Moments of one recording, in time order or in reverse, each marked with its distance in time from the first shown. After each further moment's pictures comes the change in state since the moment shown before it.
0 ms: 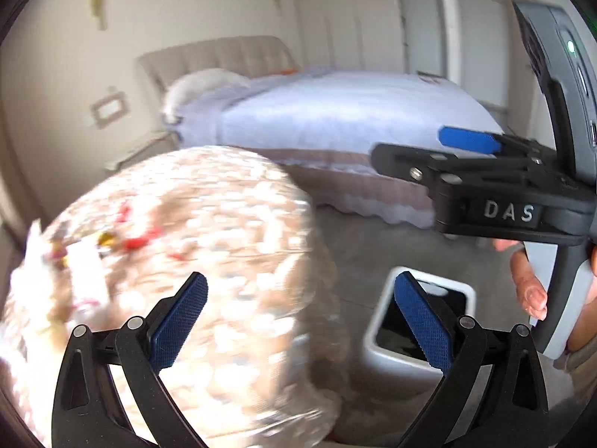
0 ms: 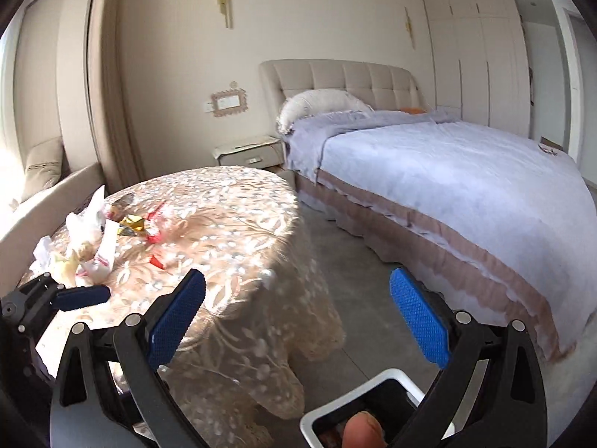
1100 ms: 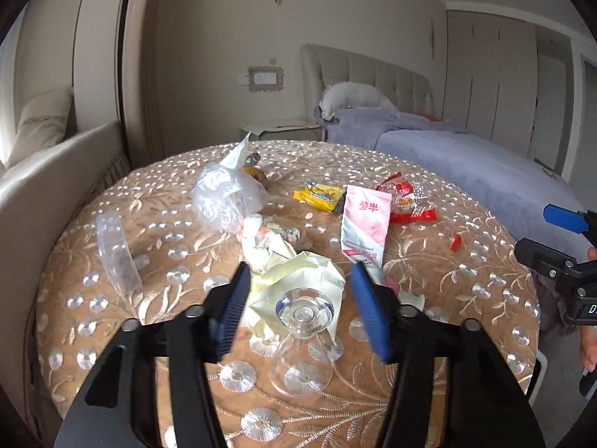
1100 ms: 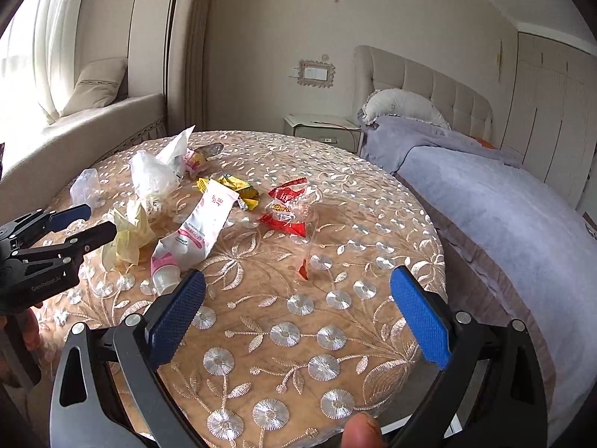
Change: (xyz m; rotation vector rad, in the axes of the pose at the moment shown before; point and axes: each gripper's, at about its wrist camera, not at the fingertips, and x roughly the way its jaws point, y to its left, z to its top) left arm -0.044 0.206 -0.079 -0.404 -0.067 0.295; right arm 0.047 0.181 0.007 -0.291 0.098 0.109
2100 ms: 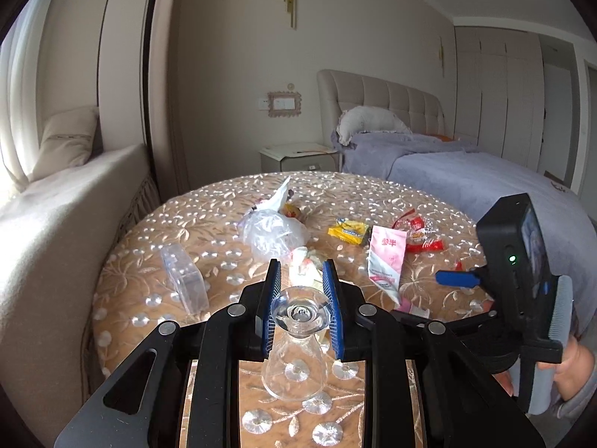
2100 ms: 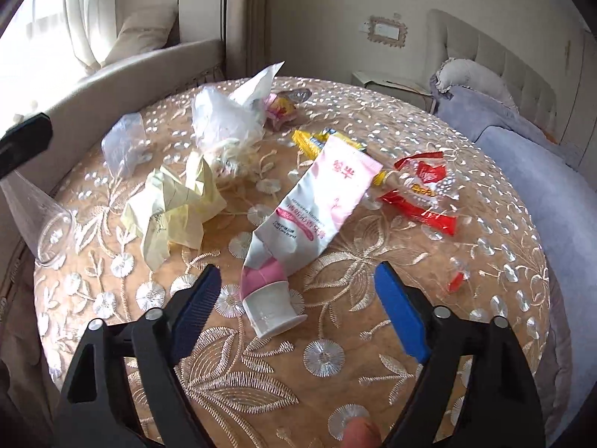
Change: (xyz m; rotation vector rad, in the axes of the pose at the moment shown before) left arm -0.070 0.028 0.023 -0.012 -0.087 0.074; right arm 0.082 0.095 0.013 -0.128 0.213 0.209
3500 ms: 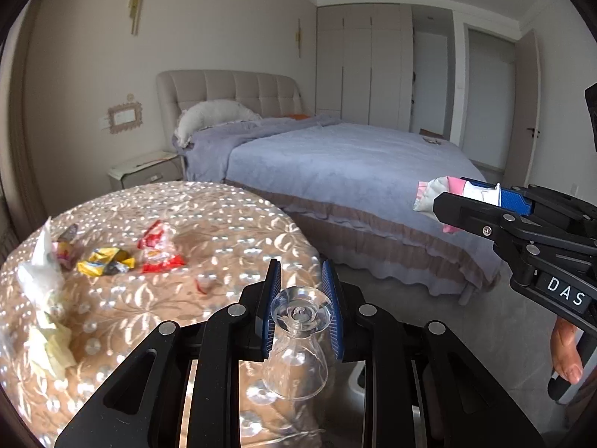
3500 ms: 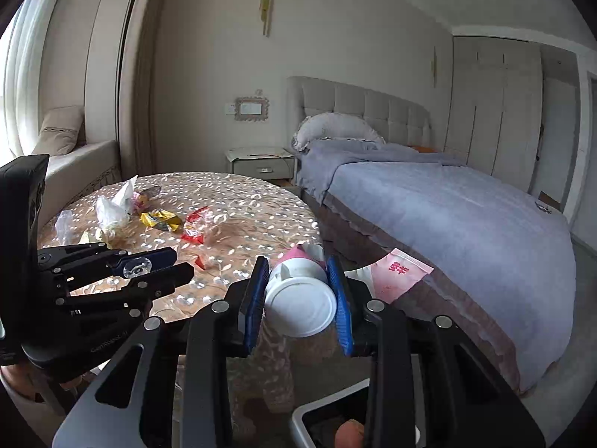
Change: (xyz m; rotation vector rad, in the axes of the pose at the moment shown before) left arm 0.008 -0.238 -0.009 0.235 0.032 -0.516; right arm -0.224 -0.140 -0.121 0.262 -0.339 -0.386
